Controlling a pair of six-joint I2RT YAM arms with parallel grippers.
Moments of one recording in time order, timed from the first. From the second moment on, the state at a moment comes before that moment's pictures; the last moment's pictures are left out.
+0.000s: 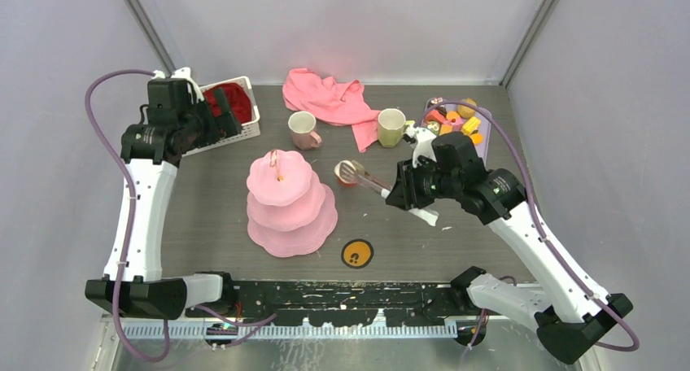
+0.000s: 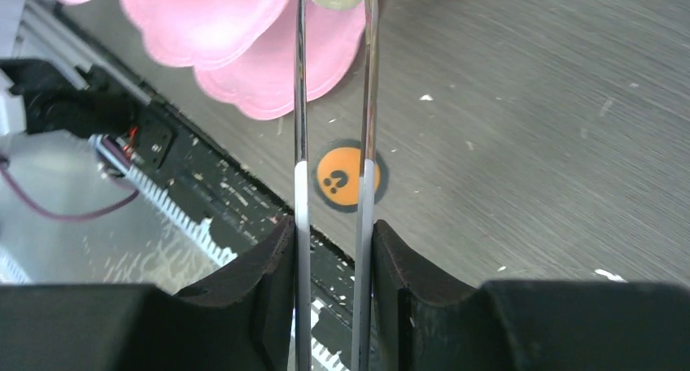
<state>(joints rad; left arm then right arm) -0.06 1.25 1.58 -0.98 0.01 -0.35 0.54 0.99 1.18 -0.92 -0.28 0.27</state>
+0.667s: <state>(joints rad) -0.04 1.24 1.54 -0.98 0.04 -0.39 0.91 1.12 1.17 -0.81 -0.38 0.27</state>
